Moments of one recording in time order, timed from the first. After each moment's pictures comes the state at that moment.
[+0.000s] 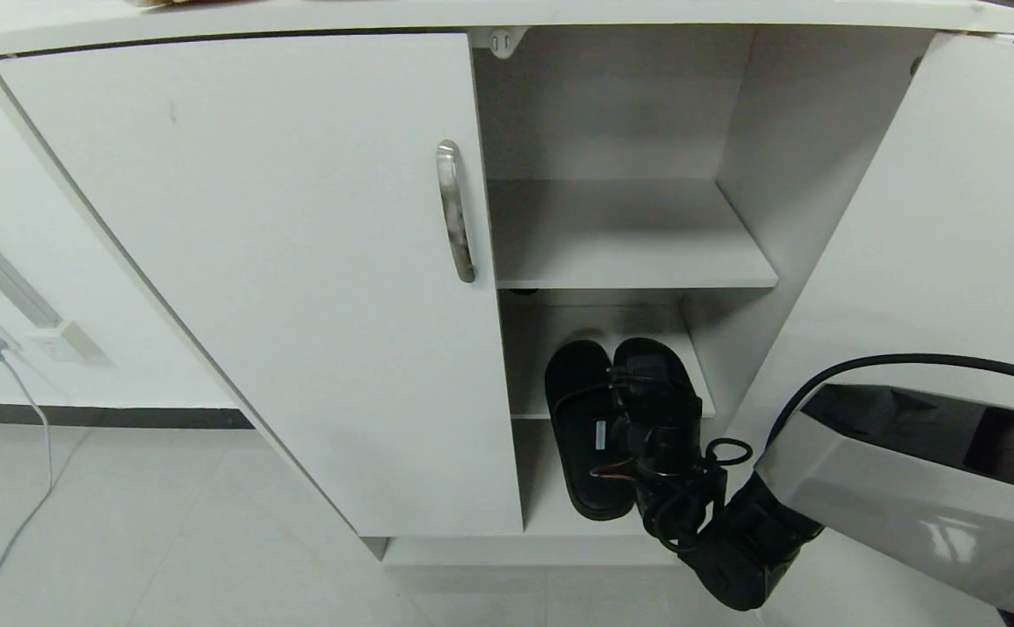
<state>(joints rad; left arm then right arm) 0.00 0.00 0.00 0.00 0.03 -0.10 0.72 2.35 -1.03 -1.26 -0.65 0.05</state>
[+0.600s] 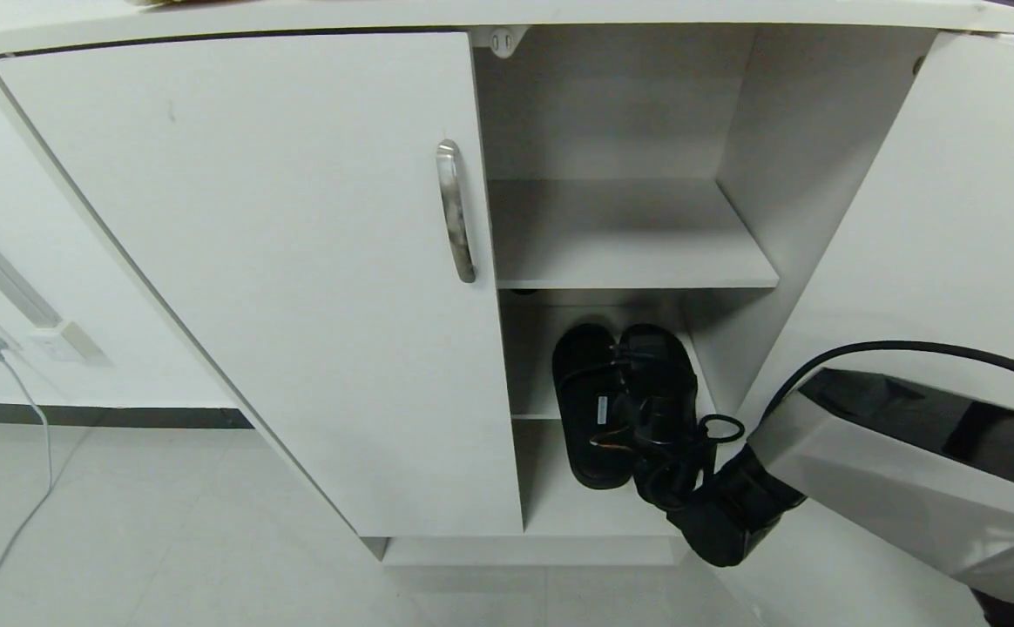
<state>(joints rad) 0.00 0.00 0.00 0.00 0.03 -0.10 0.66 2.39 -1.19 -1.16 -0.64 0.05</state>
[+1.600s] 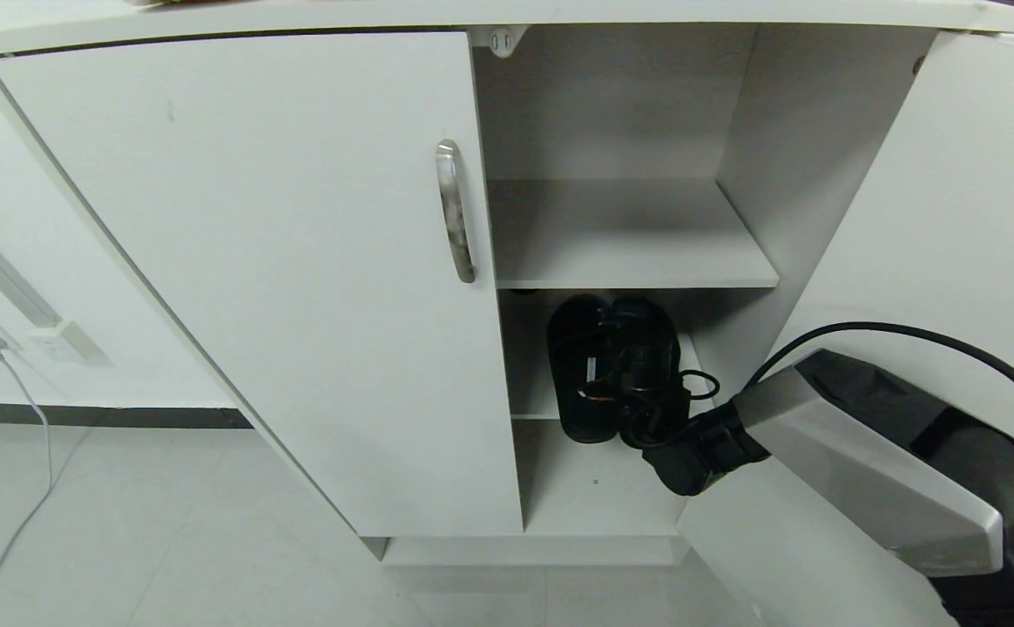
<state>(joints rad) 0.00 0.00 0.00 0.00 0.03 -0.10 0.60 2.49 -1.55 -0.91 -0.58 0.05</state>
